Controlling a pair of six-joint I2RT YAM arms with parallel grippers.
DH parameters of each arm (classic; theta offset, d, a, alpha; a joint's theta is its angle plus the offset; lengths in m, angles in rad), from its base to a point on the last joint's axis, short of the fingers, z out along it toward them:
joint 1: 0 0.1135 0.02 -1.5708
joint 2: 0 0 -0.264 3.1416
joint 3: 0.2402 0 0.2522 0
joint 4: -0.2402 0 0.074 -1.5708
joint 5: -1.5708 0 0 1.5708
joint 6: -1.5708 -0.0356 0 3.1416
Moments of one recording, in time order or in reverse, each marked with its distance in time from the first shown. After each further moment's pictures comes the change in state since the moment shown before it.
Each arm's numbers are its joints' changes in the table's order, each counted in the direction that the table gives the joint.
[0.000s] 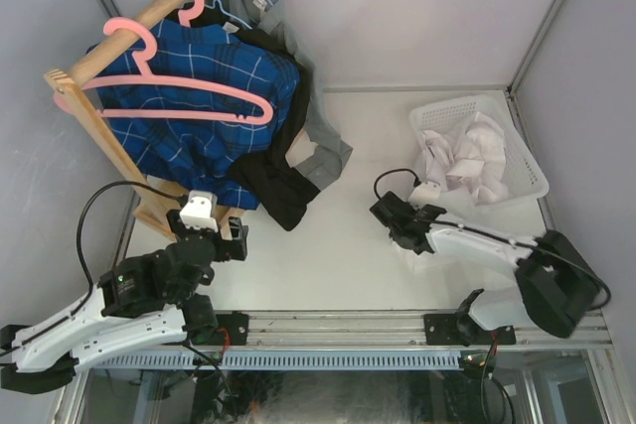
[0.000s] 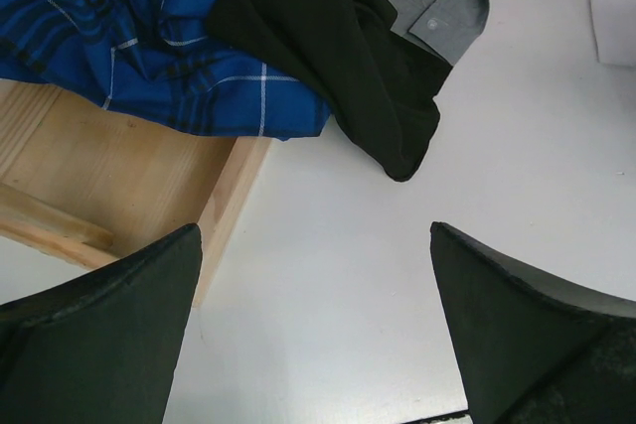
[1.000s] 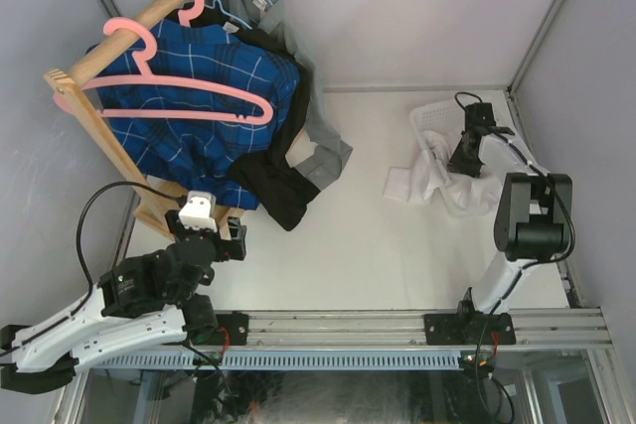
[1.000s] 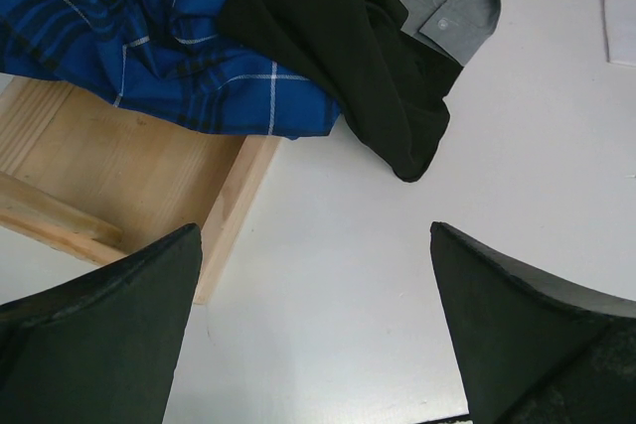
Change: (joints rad) left arm 0.000 0.002 0.000 -0.014 0.019 0.008; right arm -0.817 0.399 0.555 0.018 0.447 0.639
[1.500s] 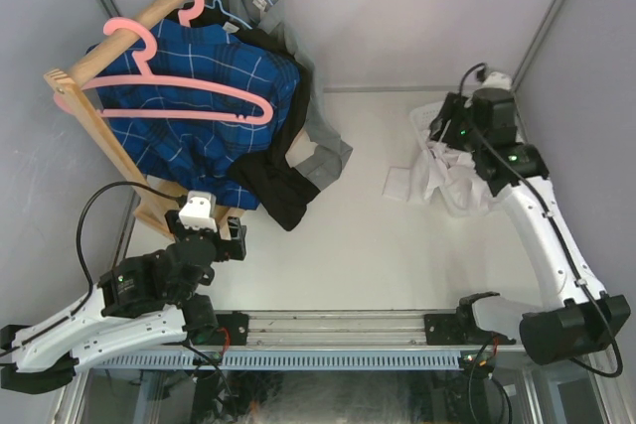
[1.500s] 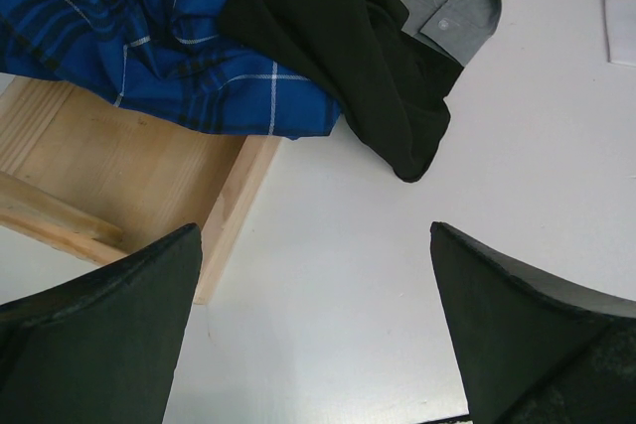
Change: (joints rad) left arm 0.000 0.000 0.000 -0.001 0.002 0.000; right arm 0.192 -0.572 0.077 -0.034 0.032 0.091
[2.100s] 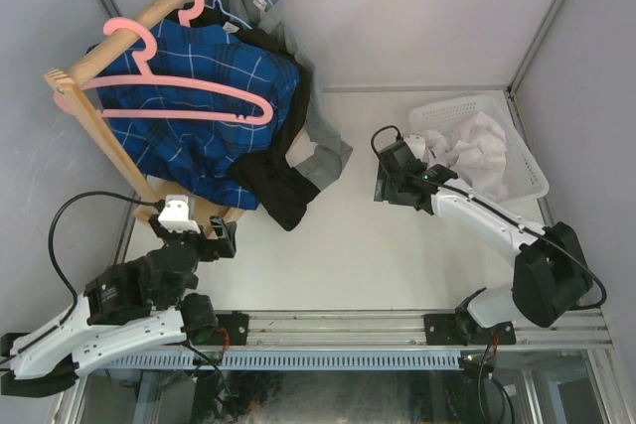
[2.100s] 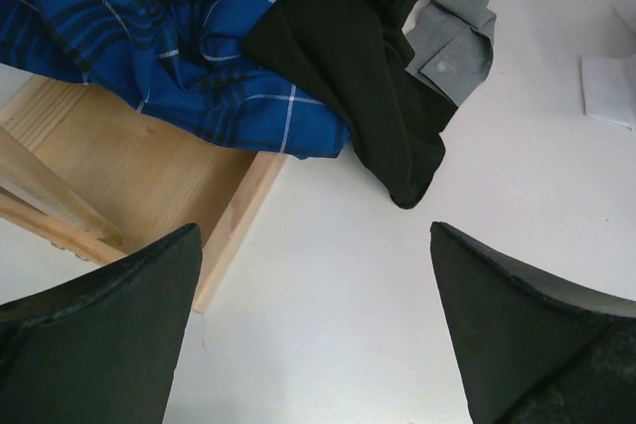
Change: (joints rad) left arm 0.000 -0.102 0.000 -0.007 0.049 0.027; right arm 0.455 0.185 -0.311 0.005 -0.227 -0.246
